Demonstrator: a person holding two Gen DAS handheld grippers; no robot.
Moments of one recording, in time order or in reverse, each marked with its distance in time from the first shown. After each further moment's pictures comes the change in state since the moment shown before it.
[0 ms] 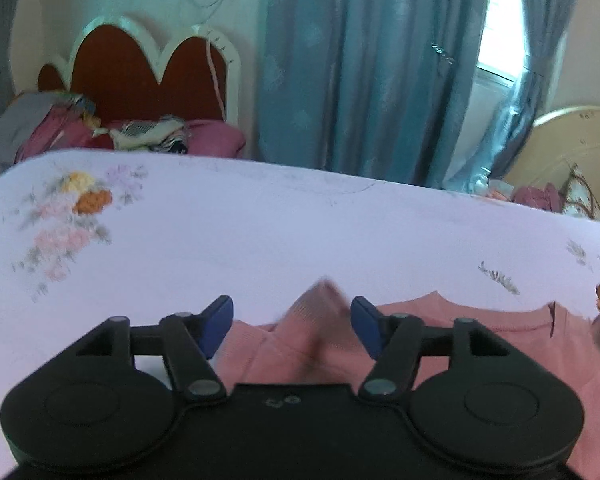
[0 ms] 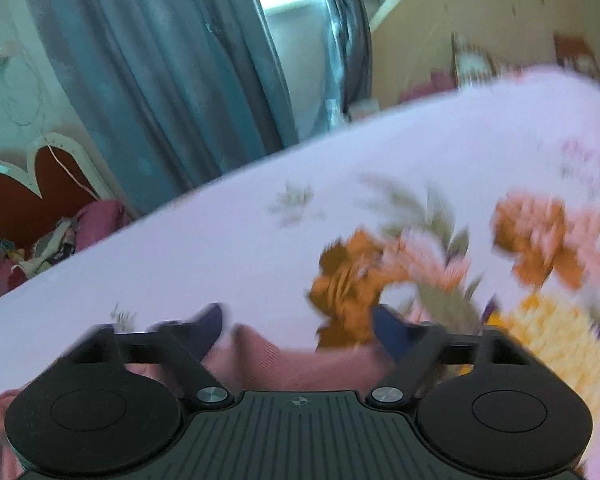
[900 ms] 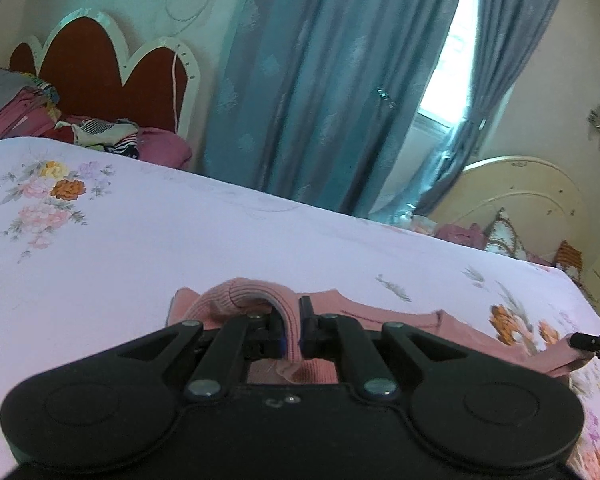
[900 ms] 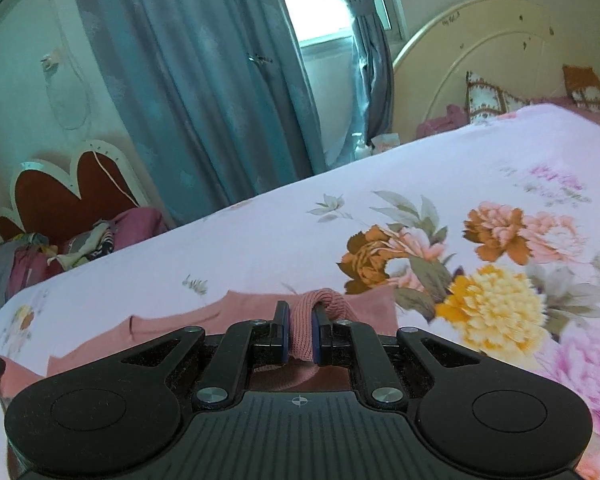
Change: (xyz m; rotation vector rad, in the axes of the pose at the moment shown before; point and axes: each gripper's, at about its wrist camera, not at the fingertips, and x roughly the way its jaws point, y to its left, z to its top) left arm -0.068 0.004 -0.020 -0.124 -0.076 -0.222; right arm -0.100 0.028 -0.035 0.015 -0.043 0.054
